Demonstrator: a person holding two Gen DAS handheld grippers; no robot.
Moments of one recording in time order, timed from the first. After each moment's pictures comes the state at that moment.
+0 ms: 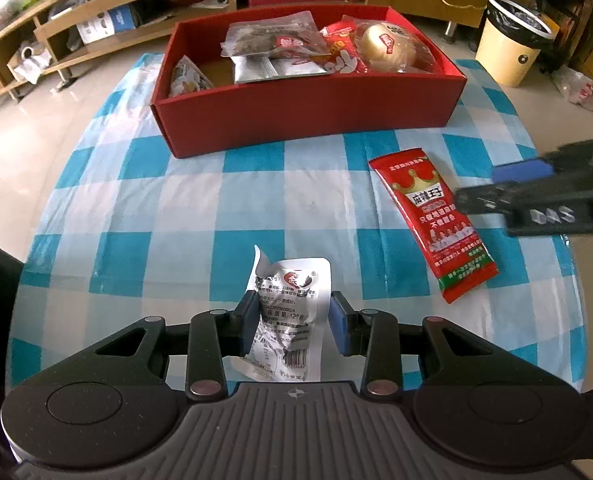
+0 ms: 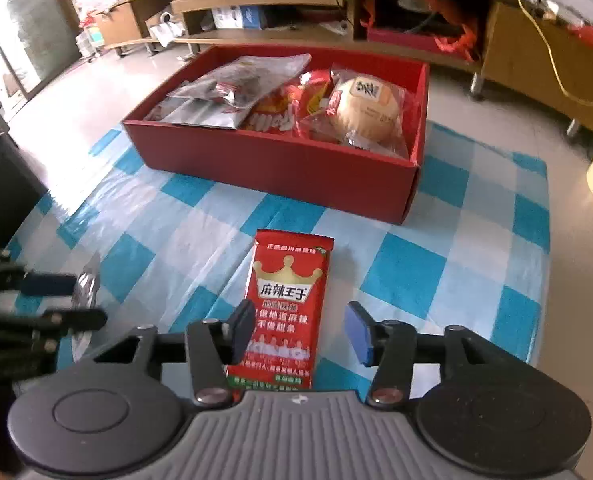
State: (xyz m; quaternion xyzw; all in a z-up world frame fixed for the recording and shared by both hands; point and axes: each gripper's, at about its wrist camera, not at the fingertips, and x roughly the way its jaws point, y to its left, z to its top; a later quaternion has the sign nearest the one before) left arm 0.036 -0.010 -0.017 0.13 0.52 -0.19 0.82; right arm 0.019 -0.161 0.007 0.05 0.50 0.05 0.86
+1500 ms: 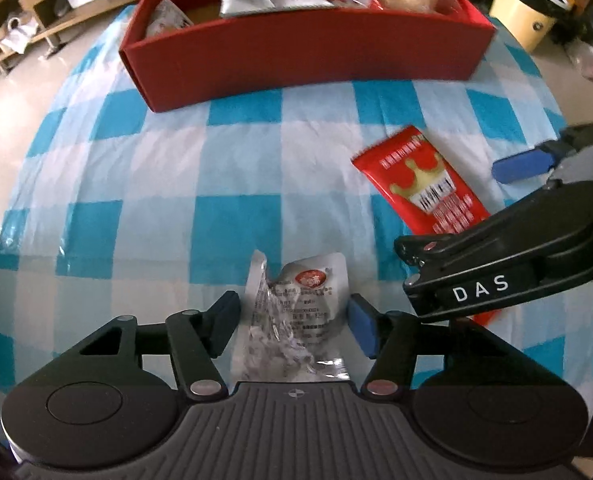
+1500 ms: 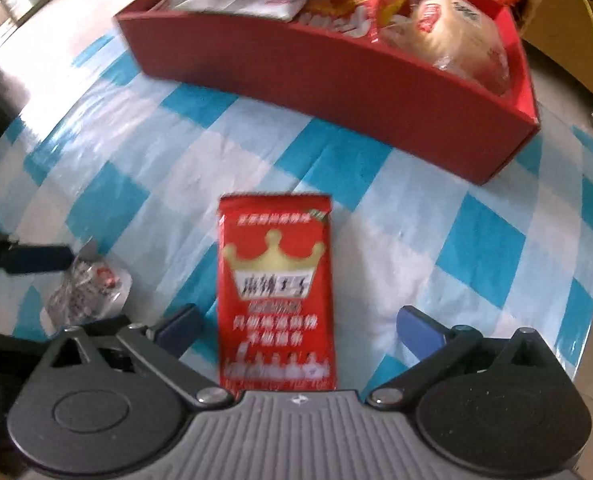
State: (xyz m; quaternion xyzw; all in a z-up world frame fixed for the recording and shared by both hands) left arm 0.056 -0.014 -0.053 0.14 0.57 -0.17 0.79; right arm 0.057 -0.110 -0.046 -0.01 0.59 0.05 0.81
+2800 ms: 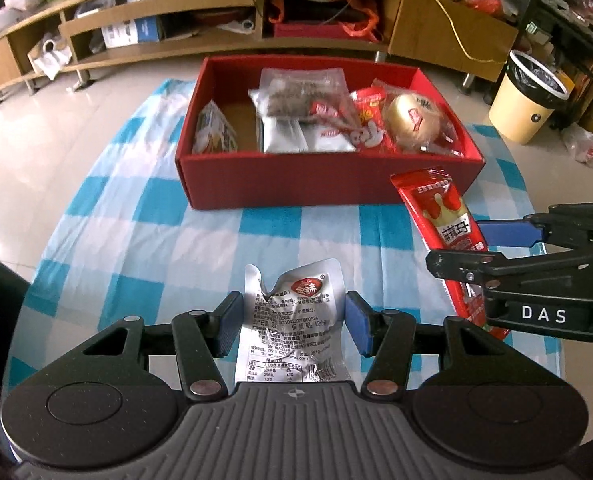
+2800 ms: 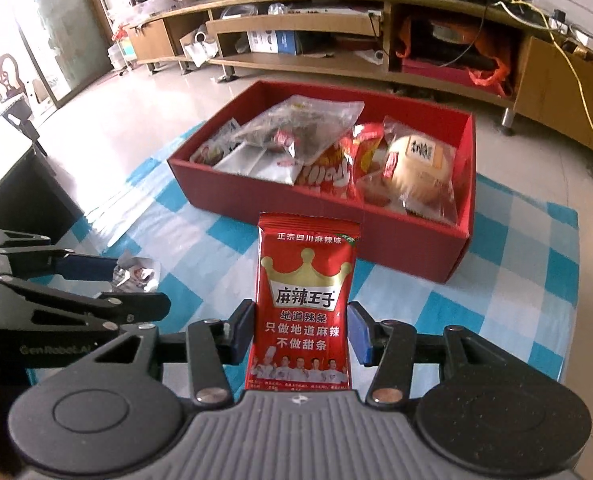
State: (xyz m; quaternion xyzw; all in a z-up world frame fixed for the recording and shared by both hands) left arm 0.068 -0.006 0.011 0.07 0.49 -0.17 0.85; right arm 0.036 -0.136 0.036 0.04 0.46 0.10 0.88
